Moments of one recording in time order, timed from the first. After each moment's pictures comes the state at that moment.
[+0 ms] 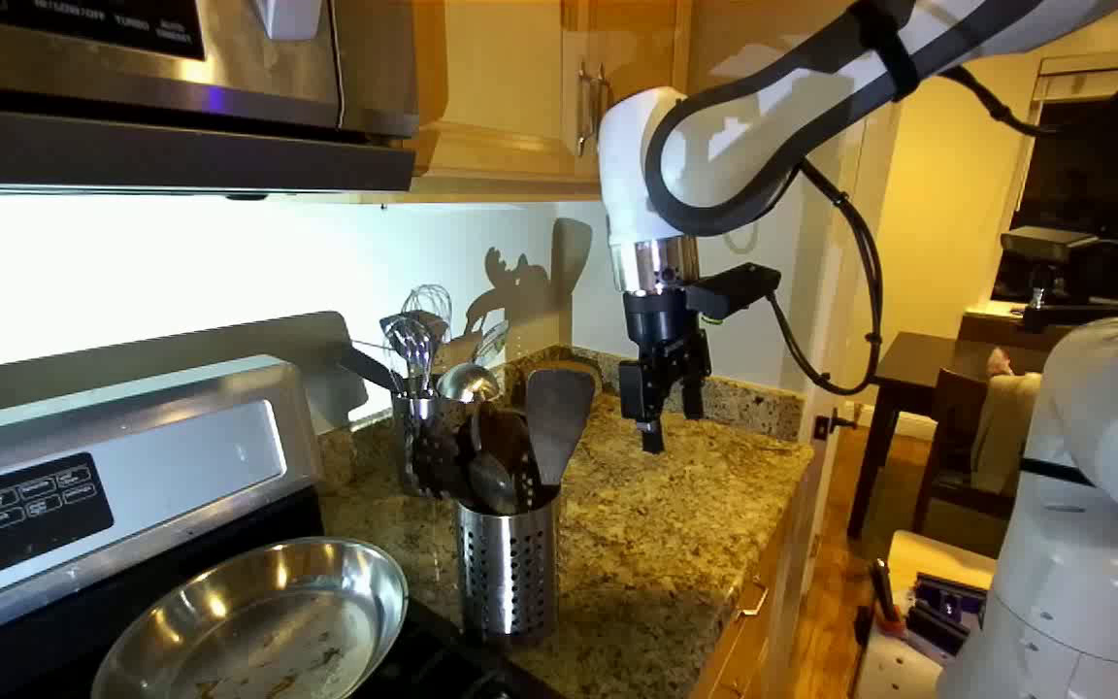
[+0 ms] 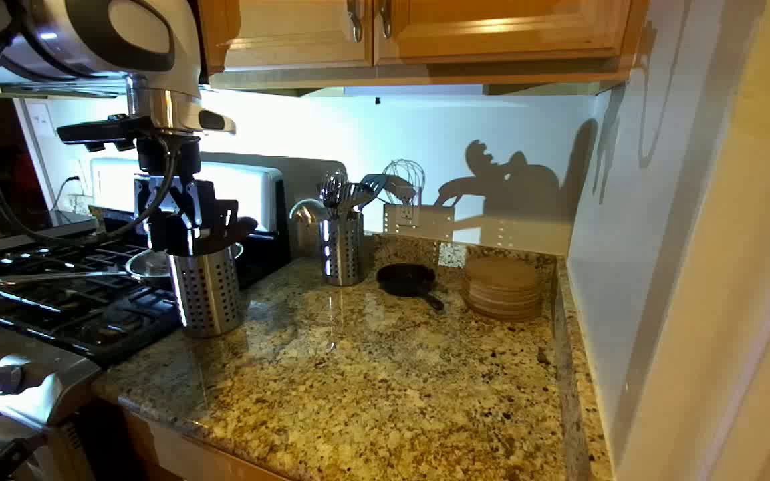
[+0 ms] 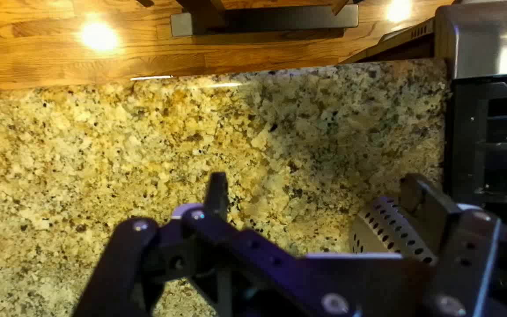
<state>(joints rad) 0.02 -0.40 0.13 -2.56 0.02 2.01 0.19</state>
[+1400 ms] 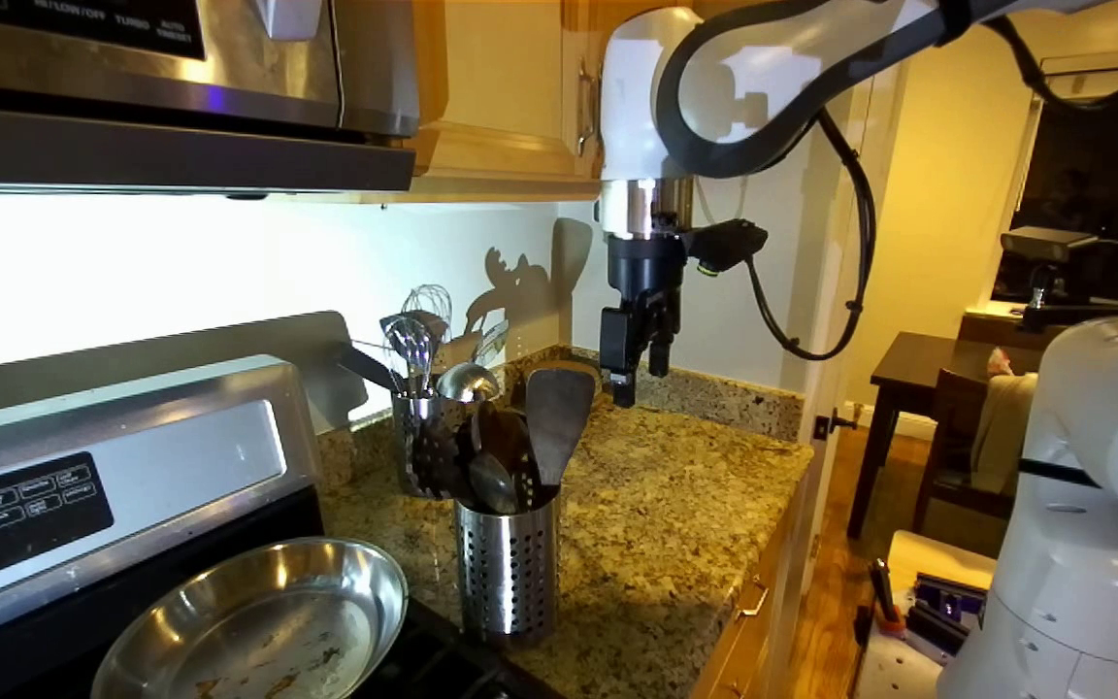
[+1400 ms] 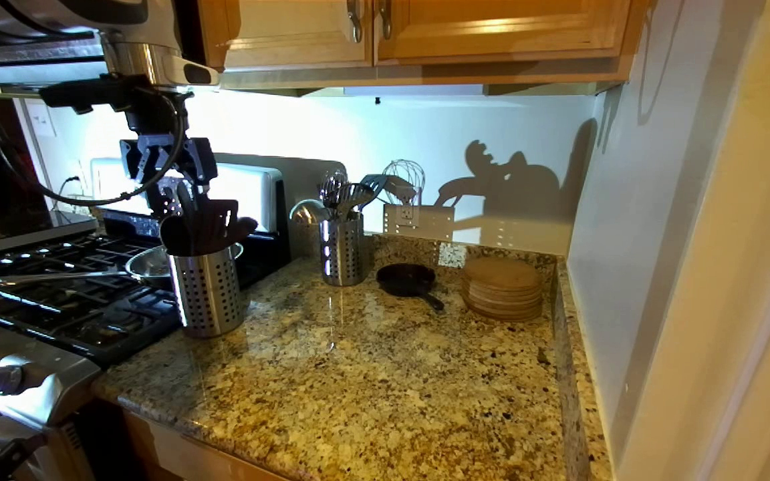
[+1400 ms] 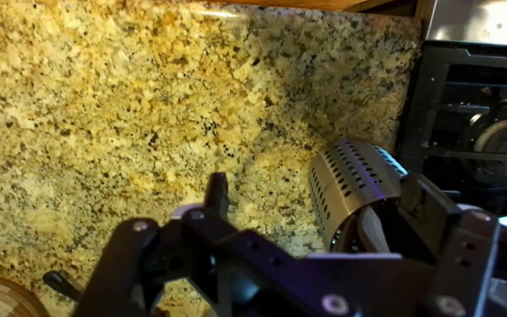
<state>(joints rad) 0.07 -0.48 0.13 -2.51 0.02 2.04 0.09</state>
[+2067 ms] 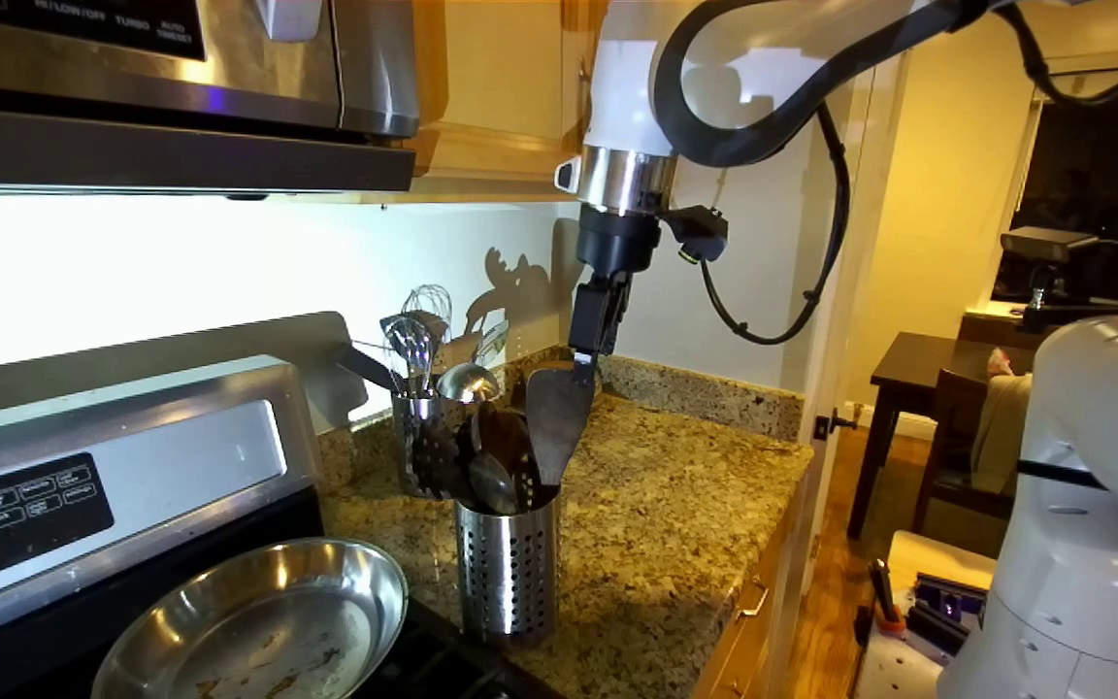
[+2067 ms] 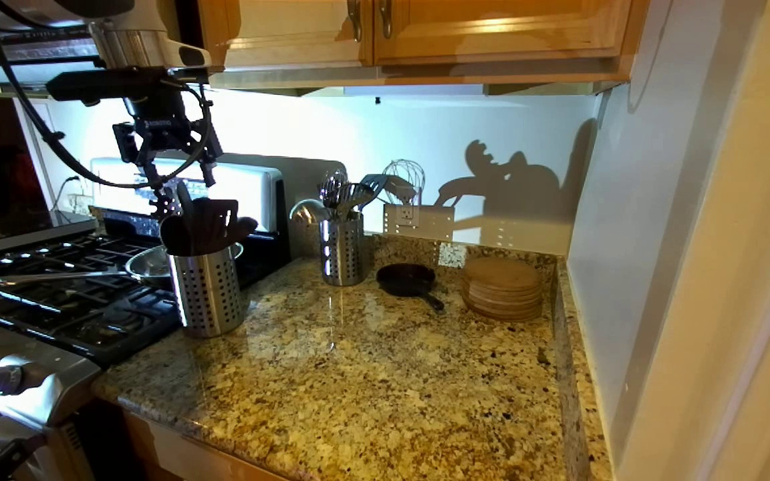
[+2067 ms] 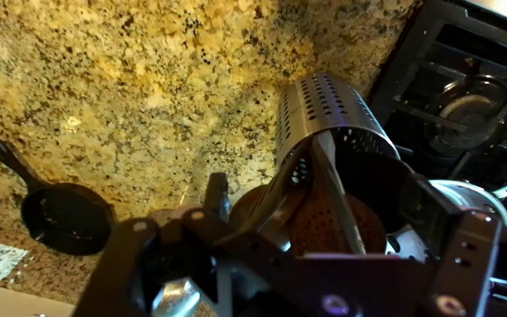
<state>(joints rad) 0.13 -0.47 0.13 -2.49 0.01 2.20 -0.10</state>
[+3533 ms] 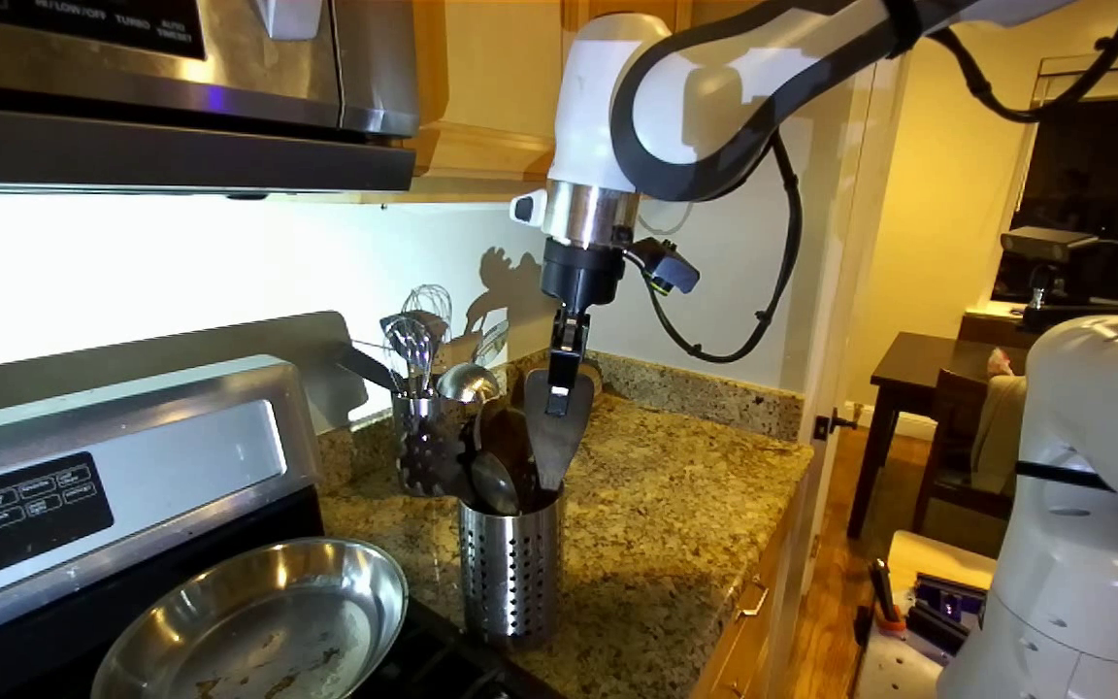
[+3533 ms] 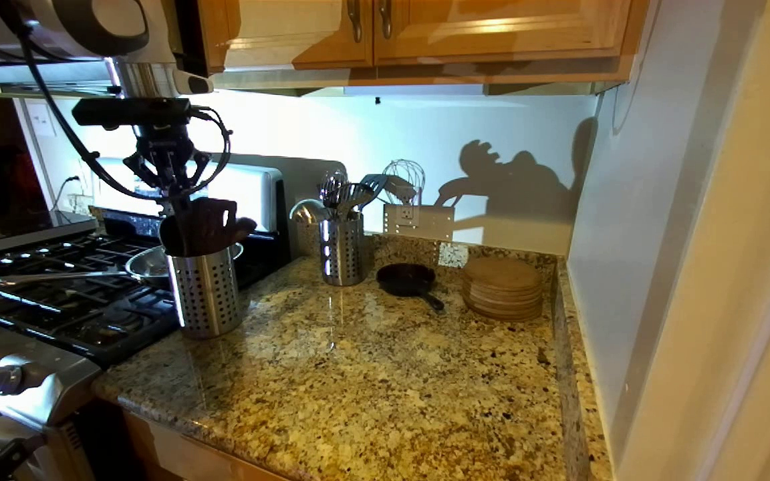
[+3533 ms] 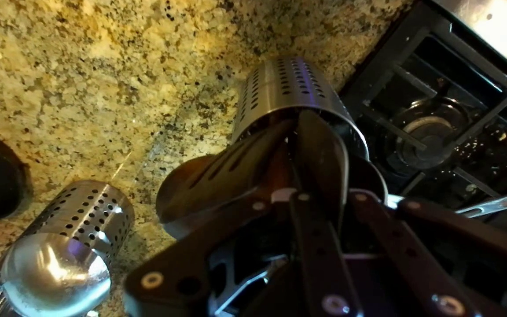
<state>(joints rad) 0.19 -0.35 0.12 -2.46 0.07 2.29 -0.32</state>
